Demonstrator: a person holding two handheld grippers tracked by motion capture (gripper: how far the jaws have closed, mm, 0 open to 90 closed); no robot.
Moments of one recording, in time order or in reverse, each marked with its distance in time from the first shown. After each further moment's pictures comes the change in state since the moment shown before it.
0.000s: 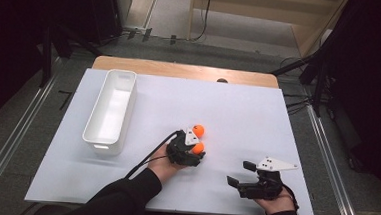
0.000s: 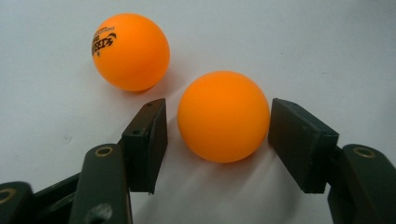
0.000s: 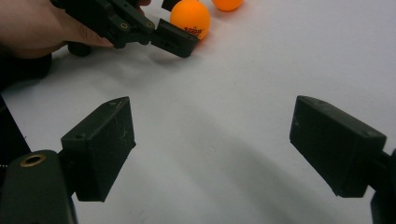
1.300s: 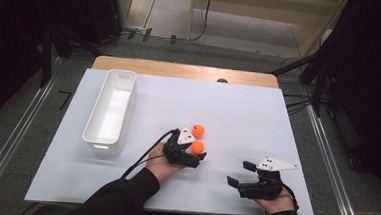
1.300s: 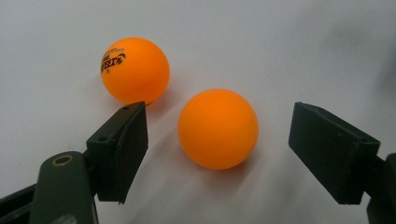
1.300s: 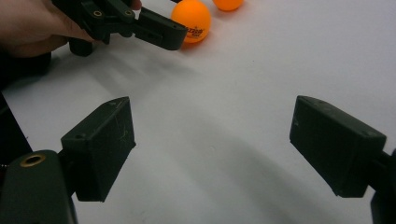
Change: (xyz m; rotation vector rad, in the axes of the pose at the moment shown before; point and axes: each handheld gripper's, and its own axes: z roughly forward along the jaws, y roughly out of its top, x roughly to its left) left arm 0.006 -0.003 -0.008 -0.087 -0.048 -0.036; right arm 0.000 0.000 0.000 0.000 0.005 0.004
